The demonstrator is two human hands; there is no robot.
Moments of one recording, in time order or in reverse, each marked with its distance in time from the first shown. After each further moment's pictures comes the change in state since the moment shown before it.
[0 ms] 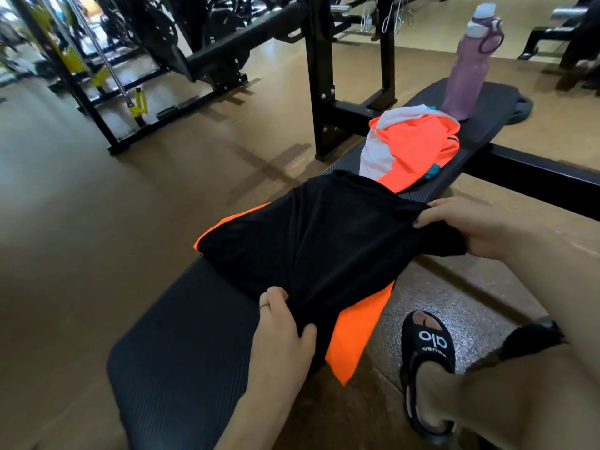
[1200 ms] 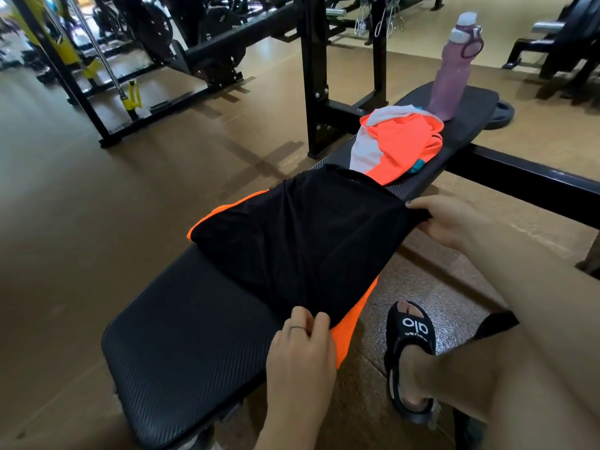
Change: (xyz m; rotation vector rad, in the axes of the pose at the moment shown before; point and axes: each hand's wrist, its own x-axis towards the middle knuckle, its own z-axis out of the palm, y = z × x) left_hand -0.062 -0.001 0.041 0.266 0.234 0.386; right_hand 0.018 0.023 0.007 0.486 0.279 -0.058
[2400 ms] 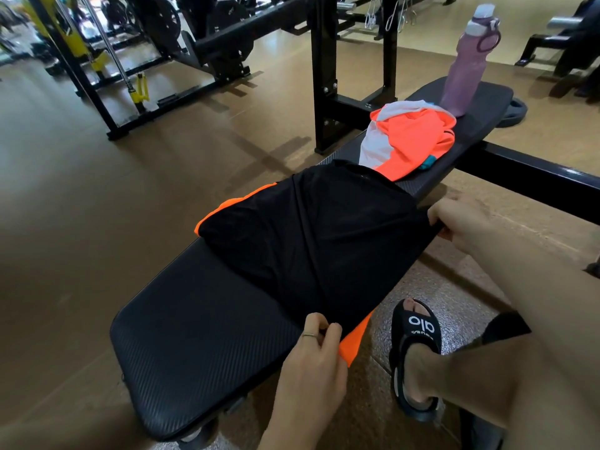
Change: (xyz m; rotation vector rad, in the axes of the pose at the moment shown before) left_hand -0.023 -0.012 0.012 -0.132 -0.208 0.056; right_hand 0.006 0.011 -0.008 -0.428 0.231 -0.069
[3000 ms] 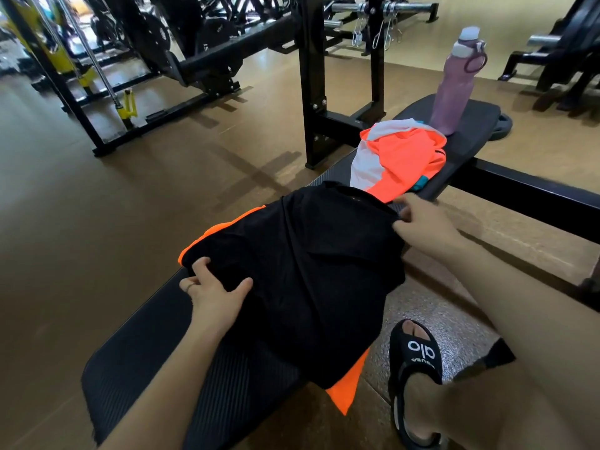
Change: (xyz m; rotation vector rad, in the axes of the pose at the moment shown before) left_hand 0.140 -0.124 -0.070 -0.339 0.069 -0.785; right_hand 0.007 -0.023 0.023 -0.715 -0.080 -0.535
